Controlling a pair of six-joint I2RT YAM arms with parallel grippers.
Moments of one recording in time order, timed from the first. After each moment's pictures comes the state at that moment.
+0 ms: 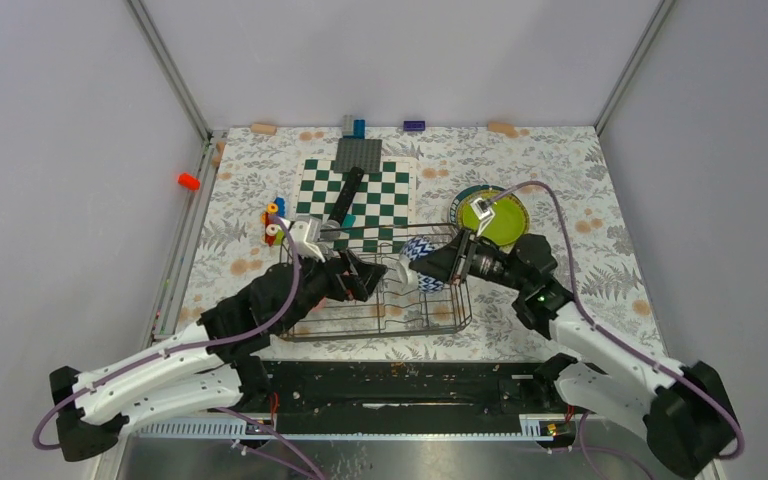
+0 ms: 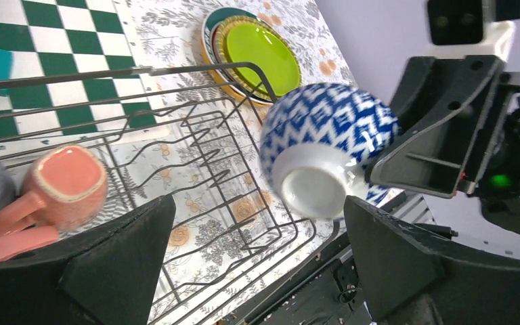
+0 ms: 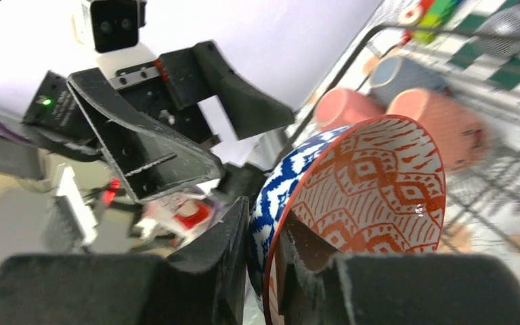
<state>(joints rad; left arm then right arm) -1.06 0.73 0.68 -0.18 -0.35 -0.71 0.59 1.02 0.47 0.65 -0.68 1.04</state>
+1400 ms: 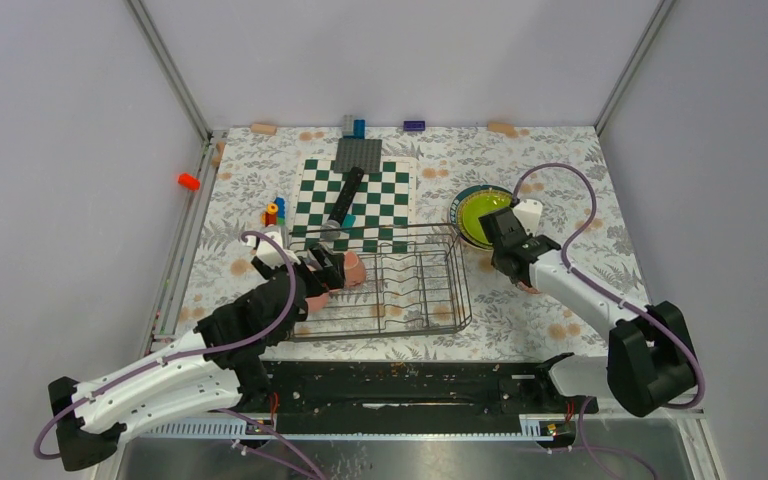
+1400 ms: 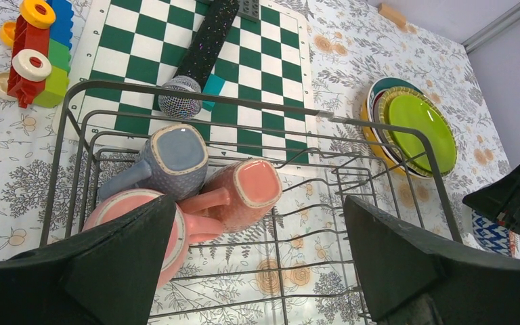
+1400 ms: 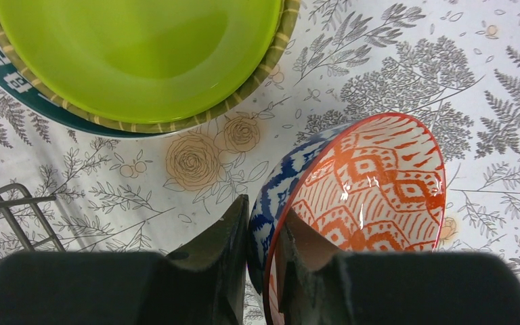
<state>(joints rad) -1.03 0.64 0.60 -0.35 -0.80 -0.75 0.45 1.29 0.79 -0.53 0.58 0.60</state>
